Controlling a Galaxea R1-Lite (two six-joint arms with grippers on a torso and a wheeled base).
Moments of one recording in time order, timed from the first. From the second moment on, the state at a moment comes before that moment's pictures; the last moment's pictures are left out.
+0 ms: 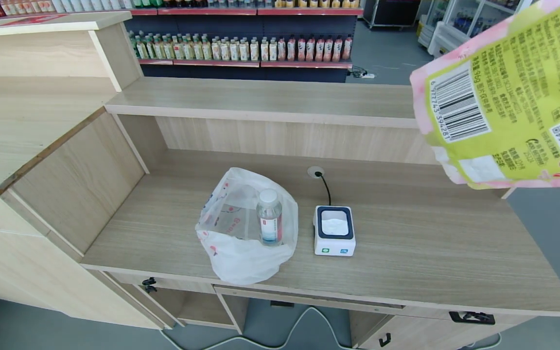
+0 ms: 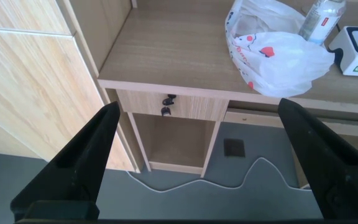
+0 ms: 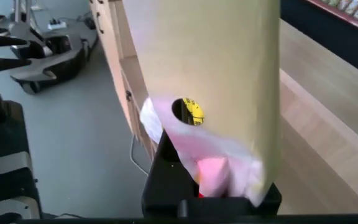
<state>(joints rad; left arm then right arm) 0.00 0.00 0.00 0.00 -0.01 0.00 0.03 1.09 -1.09 0.05 0.91 -0.43</state>
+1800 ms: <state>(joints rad) 0.00 0.00 0.00 0.00 -0.01 0.00 -0.25 1.41 -0.63 -0.44 0.83 -1.50</state>
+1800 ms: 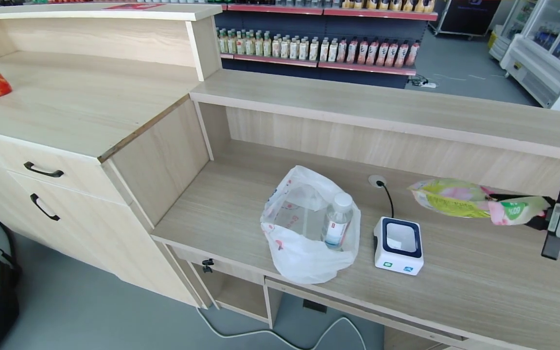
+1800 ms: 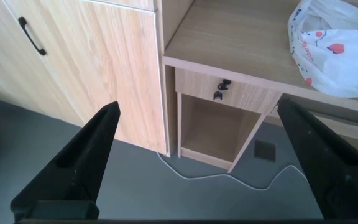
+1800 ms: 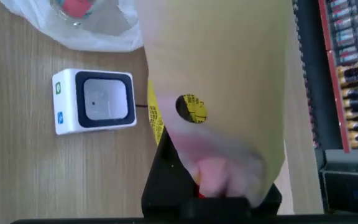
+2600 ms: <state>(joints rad) 0.00 0.00 0.00 0.00 -0.02 0.00 -0.26 1.76 -0.75 -0.58 0.94 -1.76</state>
